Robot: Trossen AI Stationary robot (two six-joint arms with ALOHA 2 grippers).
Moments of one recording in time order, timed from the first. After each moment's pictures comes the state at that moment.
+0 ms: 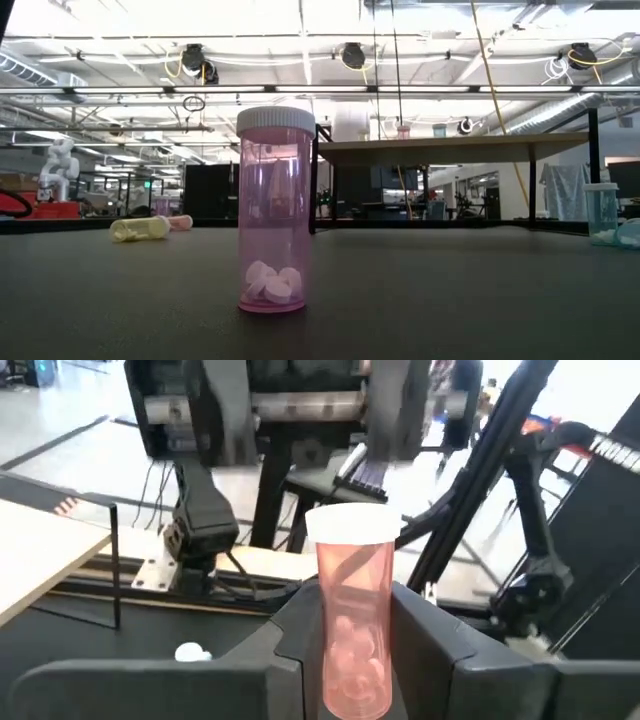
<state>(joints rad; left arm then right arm) -0.15 1.79 1.50 0.17 0.07 -0.25 0.58 0.83 0.69 0.26 0.63 0.24</state>
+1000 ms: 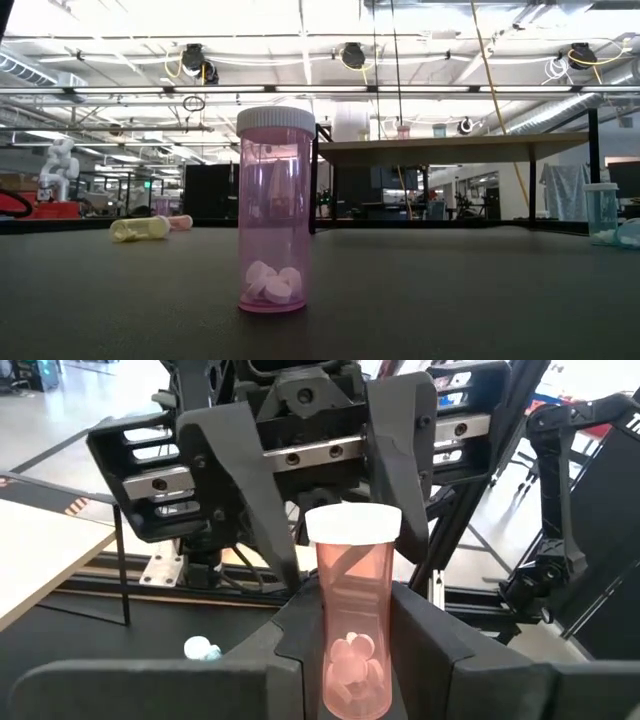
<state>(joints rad) -0.16 1.79 1.50 0.15 0.05 -0.22 0.45 0.96 0.69 0.31 0.38 0.37</state>
